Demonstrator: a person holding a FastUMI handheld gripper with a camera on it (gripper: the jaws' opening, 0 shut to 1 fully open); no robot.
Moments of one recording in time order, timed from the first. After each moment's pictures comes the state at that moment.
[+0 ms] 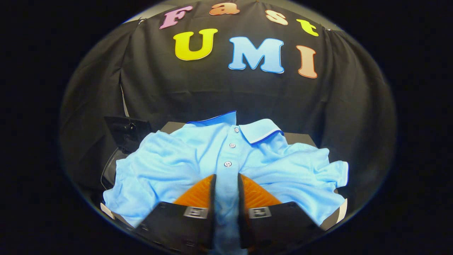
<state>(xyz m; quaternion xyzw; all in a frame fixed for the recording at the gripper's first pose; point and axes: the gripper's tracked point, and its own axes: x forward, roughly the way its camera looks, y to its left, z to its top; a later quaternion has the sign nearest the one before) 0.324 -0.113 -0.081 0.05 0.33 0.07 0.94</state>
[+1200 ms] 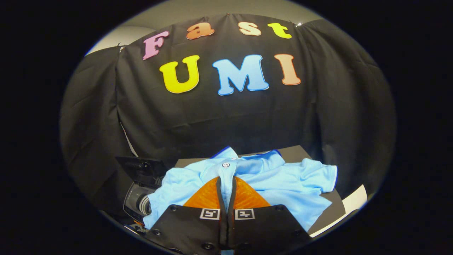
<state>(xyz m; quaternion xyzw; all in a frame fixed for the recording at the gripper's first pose) 0.323 -0.115 0.009 0.14 0.22 0.04 0.96</state>
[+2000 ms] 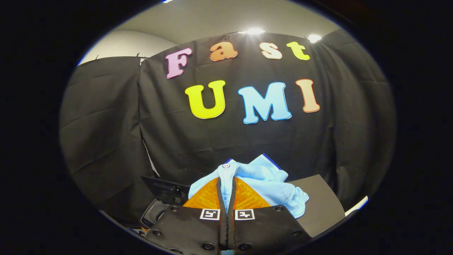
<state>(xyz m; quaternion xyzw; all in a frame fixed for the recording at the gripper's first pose) 0.327 -0.047 0.109 0.13 0.14 0.09 0.98</state>
